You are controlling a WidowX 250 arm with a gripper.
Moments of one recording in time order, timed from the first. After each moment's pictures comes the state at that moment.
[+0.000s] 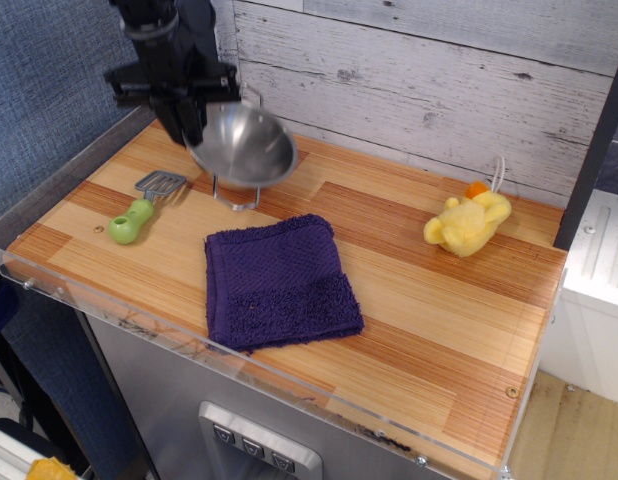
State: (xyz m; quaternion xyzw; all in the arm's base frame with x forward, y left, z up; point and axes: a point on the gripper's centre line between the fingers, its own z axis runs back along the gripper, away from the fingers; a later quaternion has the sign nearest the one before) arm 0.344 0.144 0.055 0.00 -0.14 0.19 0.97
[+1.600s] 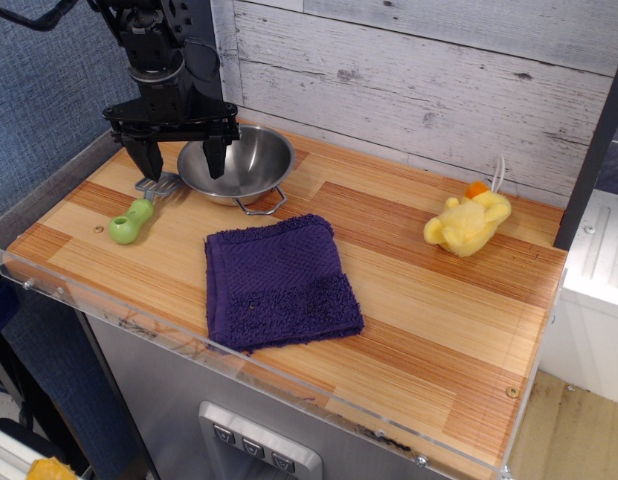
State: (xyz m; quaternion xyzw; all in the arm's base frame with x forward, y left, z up) arm 0.334 0.145 0.035 0.03 -0.12 0.23 0.96
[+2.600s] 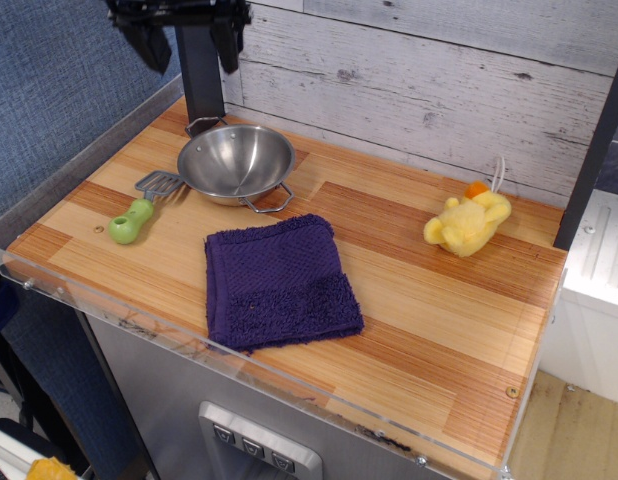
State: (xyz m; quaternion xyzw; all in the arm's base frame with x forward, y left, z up) arm 0.347 0.122 0.140 0.00 -0.21 0.15 0.97
